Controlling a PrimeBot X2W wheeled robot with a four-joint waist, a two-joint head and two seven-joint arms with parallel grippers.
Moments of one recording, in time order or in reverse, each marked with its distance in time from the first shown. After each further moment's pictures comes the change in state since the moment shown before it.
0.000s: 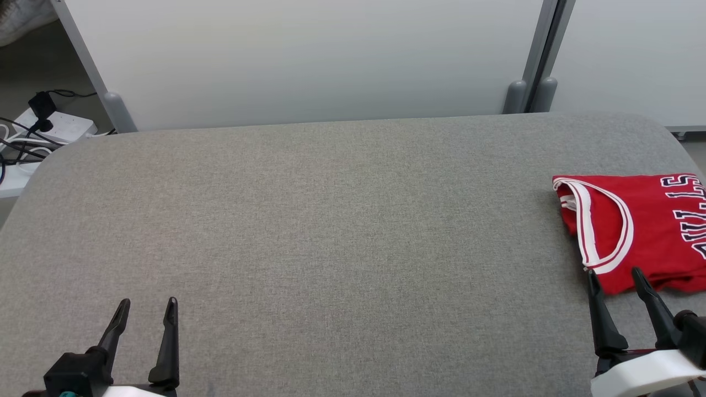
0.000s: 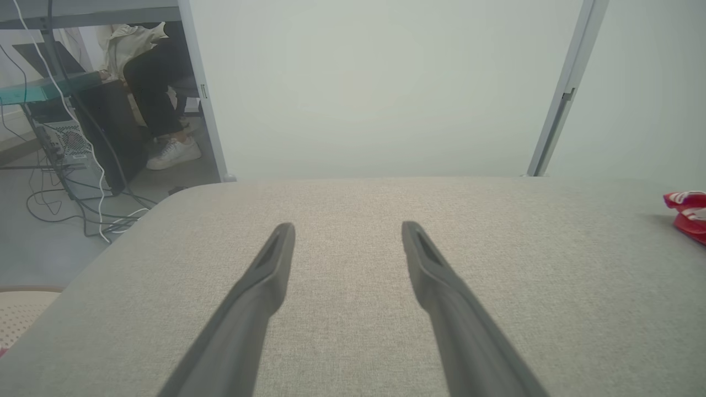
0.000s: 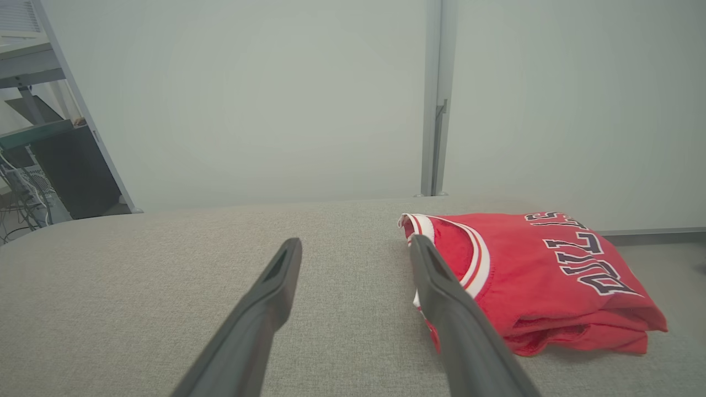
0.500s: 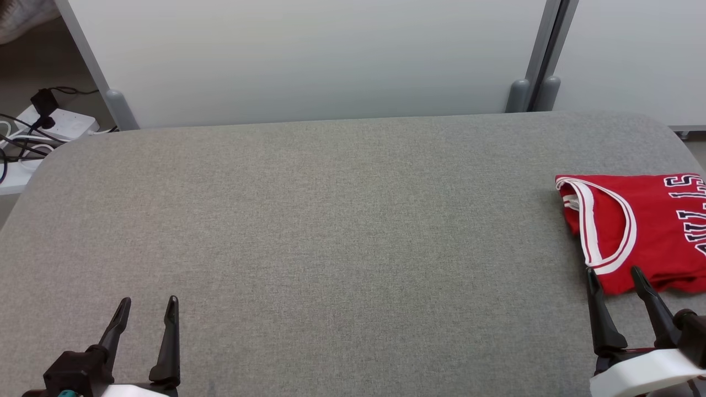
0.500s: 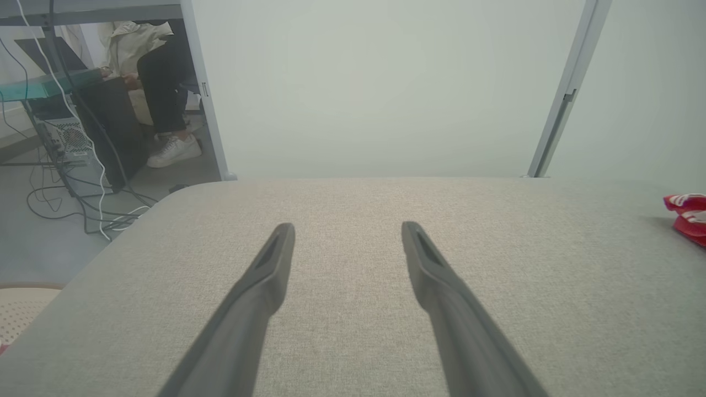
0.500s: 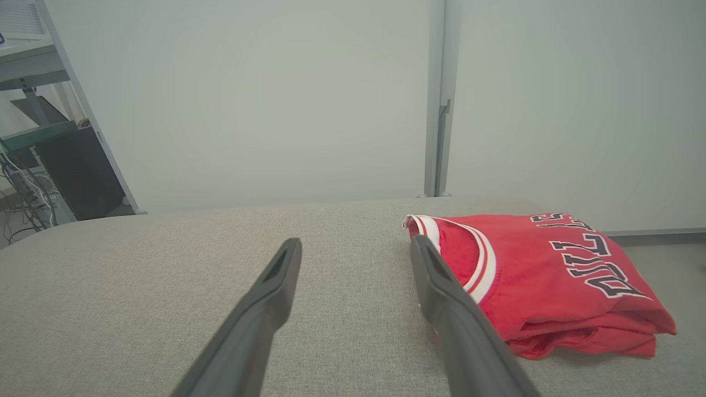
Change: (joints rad) left arm 0.000 0.003 -0.001 -0.015 -0.006 0.007 0.009; right arm 0.001 0.006 -0.001 -0.011 0.000 0.000 0.005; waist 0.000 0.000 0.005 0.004
